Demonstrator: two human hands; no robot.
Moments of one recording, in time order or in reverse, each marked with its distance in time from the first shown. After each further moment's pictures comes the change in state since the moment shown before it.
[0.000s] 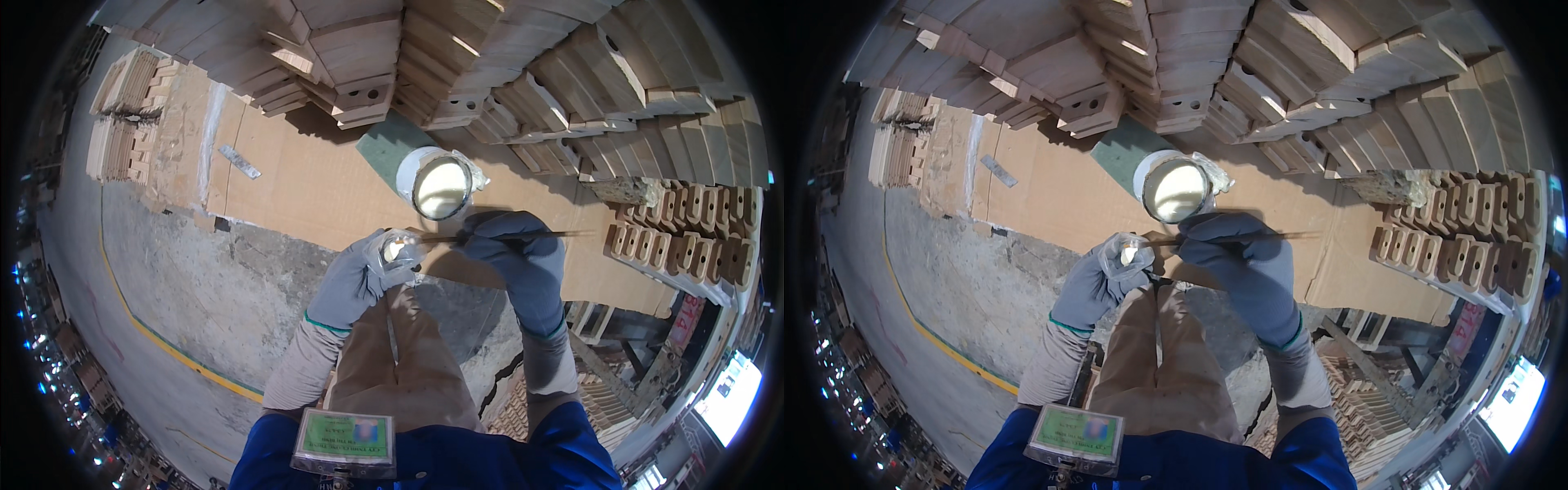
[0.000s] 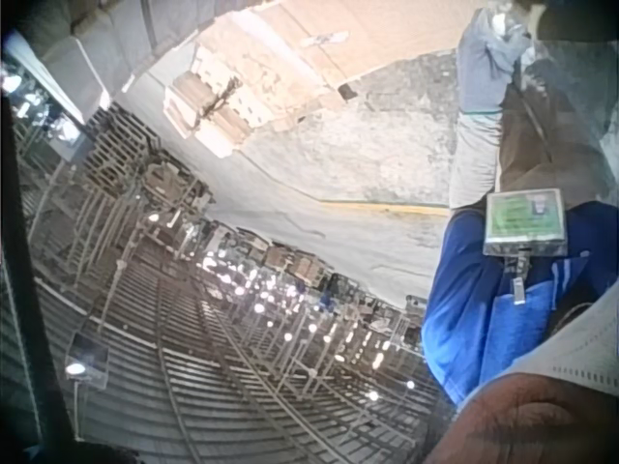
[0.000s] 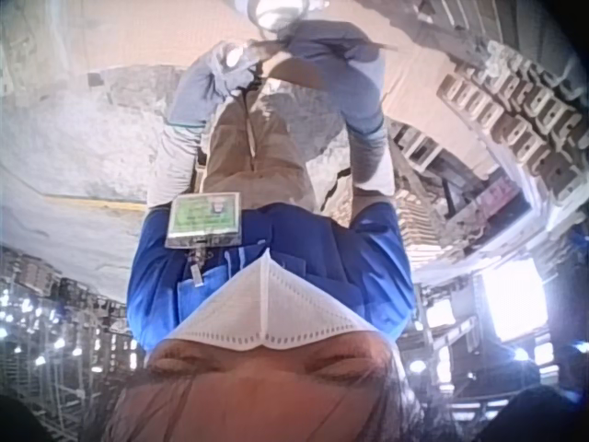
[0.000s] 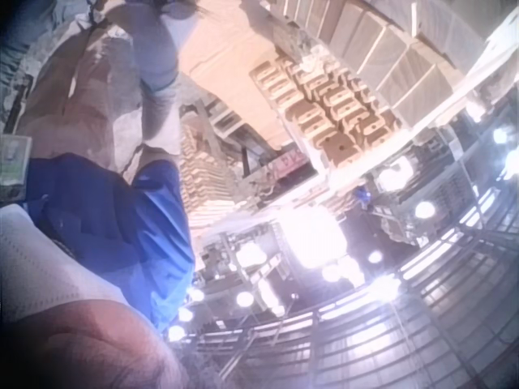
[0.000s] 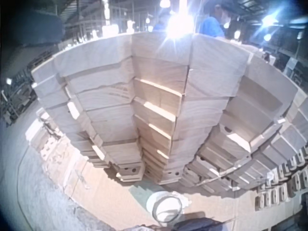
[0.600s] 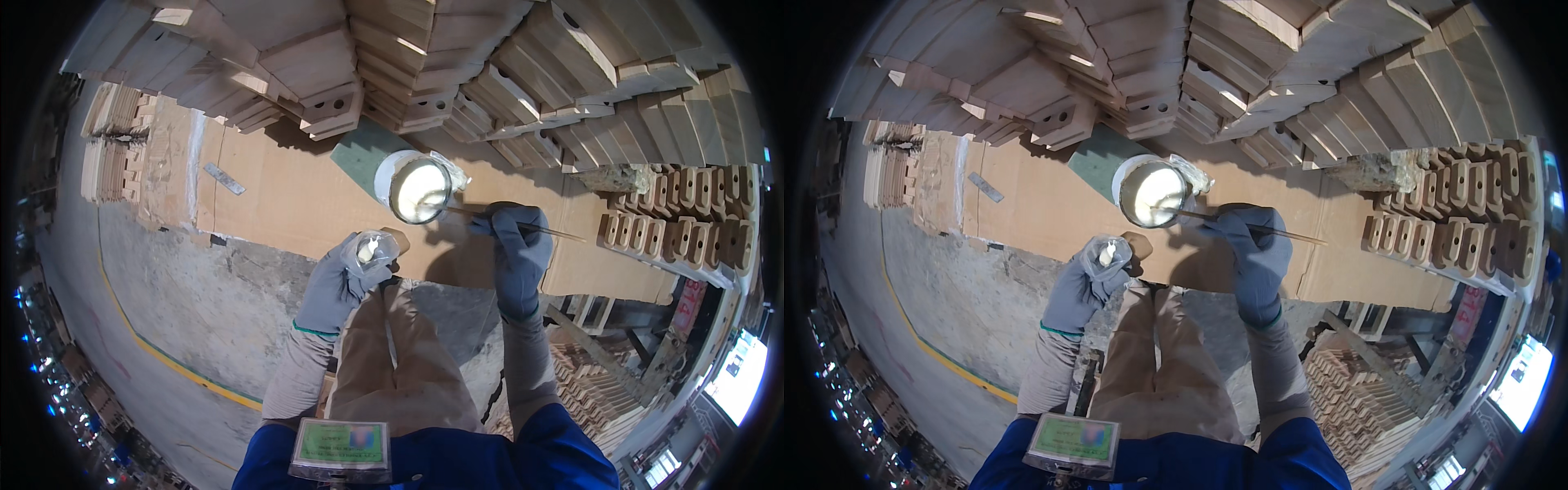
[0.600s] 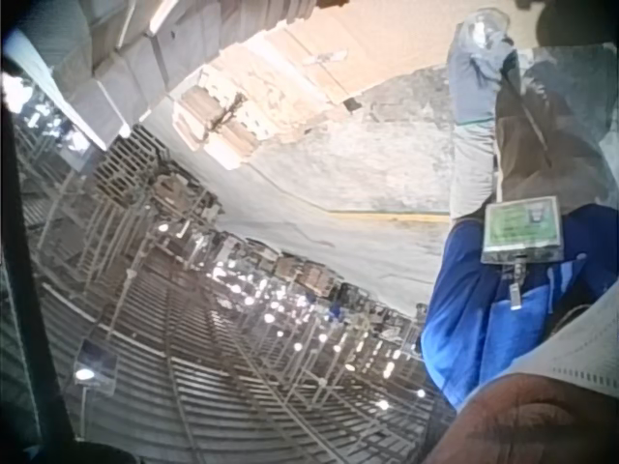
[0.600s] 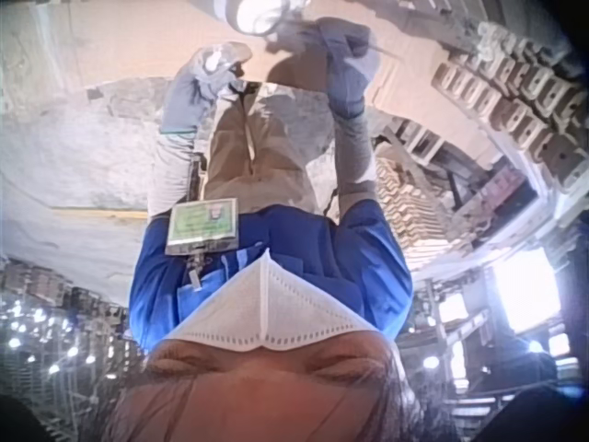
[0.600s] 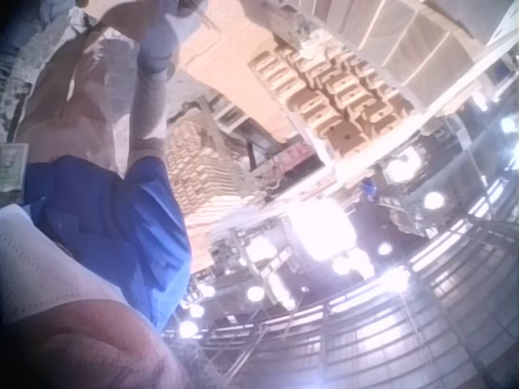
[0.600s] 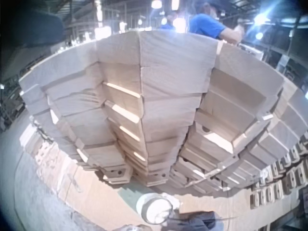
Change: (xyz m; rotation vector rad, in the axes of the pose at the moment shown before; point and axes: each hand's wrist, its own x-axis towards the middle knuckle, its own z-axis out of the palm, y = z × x) left_hand 0.002 0.007 0.007 -0.517 0.114 -0.174; right_hand 0.002 0.063 -0.020 0.059 0.327 -0.224
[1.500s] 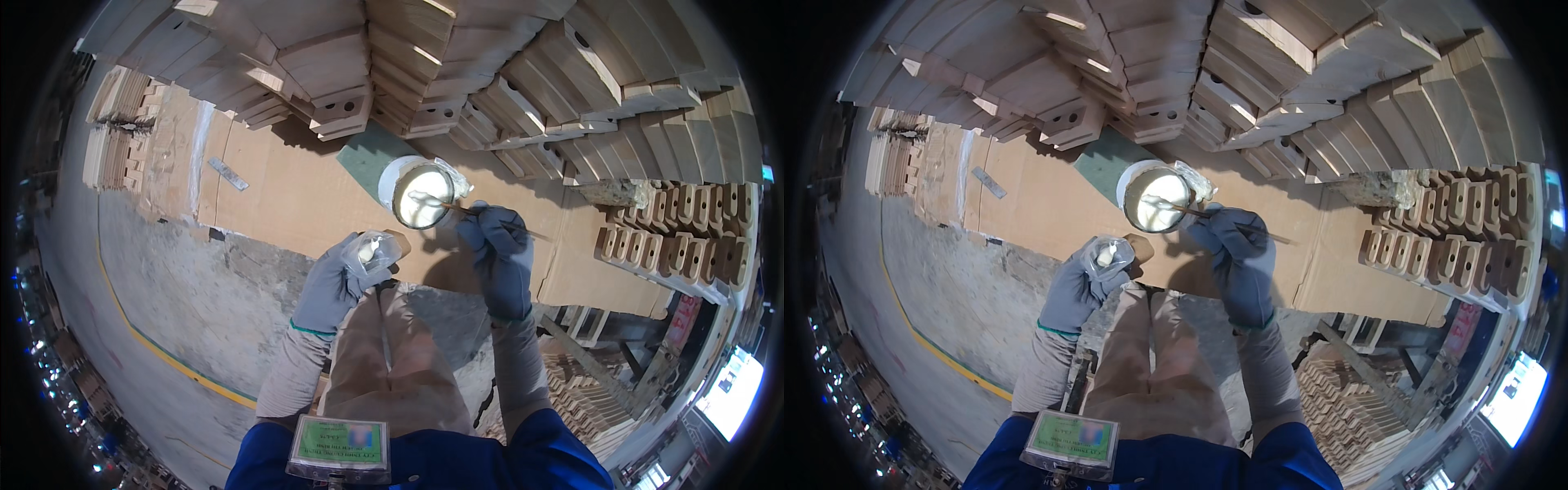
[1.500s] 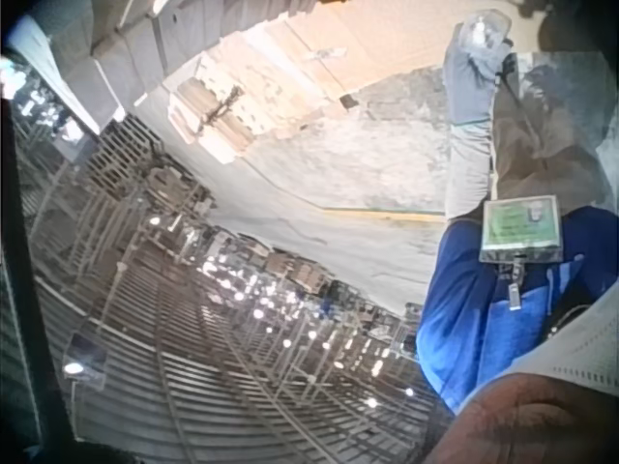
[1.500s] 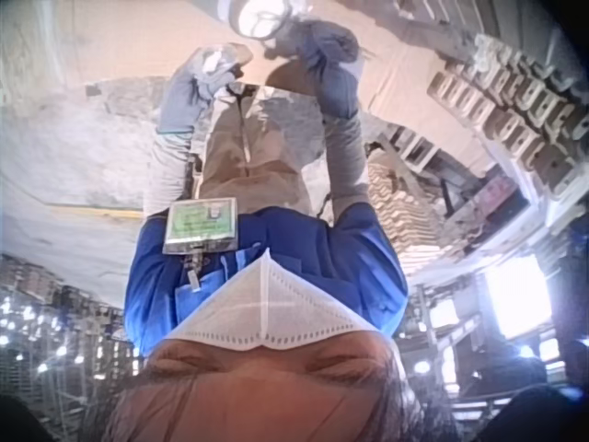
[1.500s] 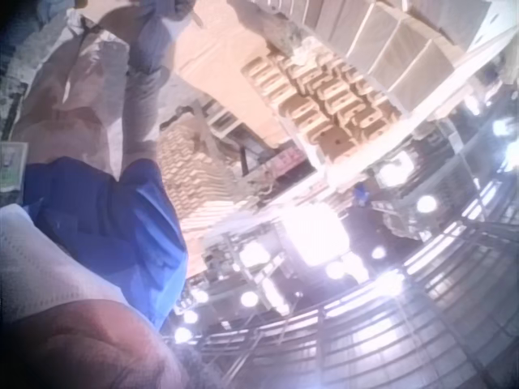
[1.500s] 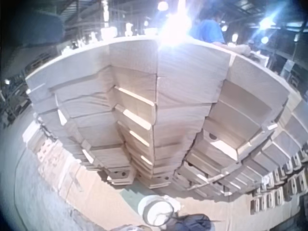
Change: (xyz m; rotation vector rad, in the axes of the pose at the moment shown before) left_hand 0.001 -0.001 -0.003 -0.218 0.057 -0.044; right_hand 0.006 -0.004 0.013 0.513 0.099 0.383
